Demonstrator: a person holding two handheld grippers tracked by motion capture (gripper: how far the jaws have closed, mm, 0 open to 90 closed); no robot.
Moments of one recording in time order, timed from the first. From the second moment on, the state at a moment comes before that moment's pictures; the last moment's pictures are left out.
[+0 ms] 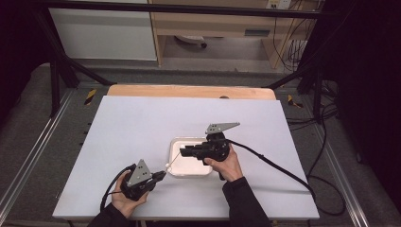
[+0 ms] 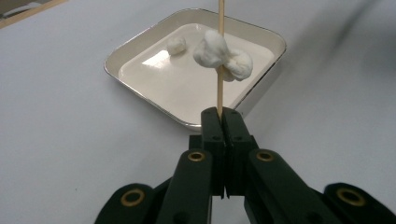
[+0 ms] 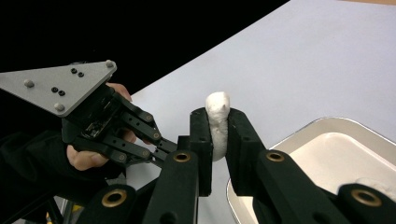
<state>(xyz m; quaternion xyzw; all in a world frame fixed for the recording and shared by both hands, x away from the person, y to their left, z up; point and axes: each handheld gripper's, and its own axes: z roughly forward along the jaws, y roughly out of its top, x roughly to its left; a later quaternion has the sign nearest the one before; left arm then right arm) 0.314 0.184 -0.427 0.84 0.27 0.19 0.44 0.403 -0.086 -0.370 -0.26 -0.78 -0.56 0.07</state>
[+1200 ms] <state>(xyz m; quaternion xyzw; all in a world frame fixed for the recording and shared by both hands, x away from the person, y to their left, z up) 0.316 0.183 -0.428 0.84 0.27 0.18 0.44 0.402 -0.083 -0.376 -0.27 -0.78 -0.56 0.07</state>
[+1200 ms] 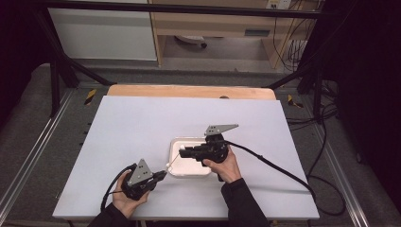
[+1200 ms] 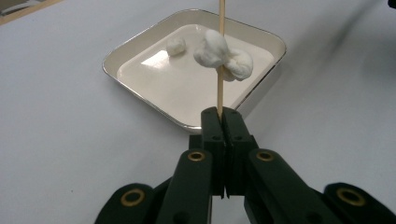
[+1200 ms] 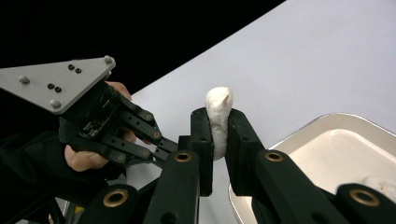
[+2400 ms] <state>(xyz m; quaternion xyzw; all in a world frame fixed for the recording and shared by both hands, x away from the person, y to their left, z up) 0.312 0.171 -0.415 0.84 0.25 0.24 0.42 0.397 -0.068 -0.400 -0.25 -0.81 -0.52 0.11</state>
